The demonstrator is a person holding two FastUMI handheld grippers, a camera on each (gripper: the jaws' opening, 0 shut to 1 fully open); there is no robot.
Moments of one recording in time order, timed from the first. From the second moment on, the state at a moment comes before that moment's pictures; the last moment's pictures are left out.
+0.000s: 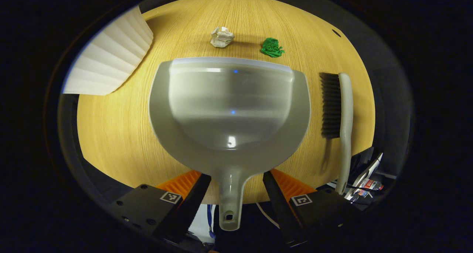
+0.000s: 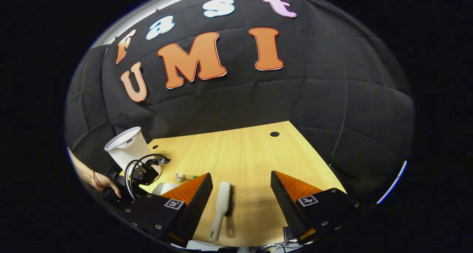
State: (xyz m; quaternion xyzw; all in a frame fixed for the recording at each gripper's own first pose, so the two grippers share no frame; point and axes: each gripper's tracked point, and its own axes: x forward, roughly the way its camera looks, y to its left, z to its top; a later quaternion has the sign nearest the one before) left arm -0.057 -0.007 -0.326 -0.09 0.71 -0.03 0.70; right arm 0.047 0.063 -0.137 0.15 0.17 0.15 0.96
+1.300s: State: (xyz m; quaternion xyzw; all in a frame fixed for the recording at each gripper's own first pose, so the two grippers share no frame) left arm -0.049 0.016 -0.328 -0.06 0.63 -0.06 0.77; right arm 0.003 0.178 -0.341 0.01 0.51 0.25 0.82
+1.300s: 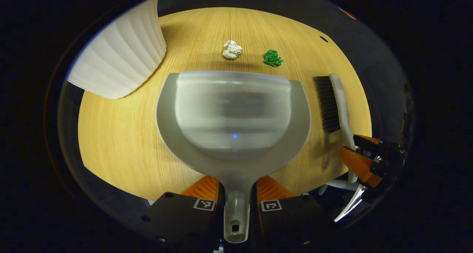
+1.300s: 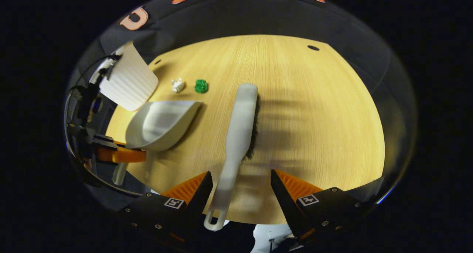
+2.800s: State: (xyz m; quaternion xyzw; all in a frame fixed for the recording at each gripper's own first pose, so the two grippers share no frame) left arm -0.035 0.066 -0.348 0.09 0.60 -0.20 0.77; right arm 0.175 0.256 -0.316 -0.27 0.47 0.30 0.79
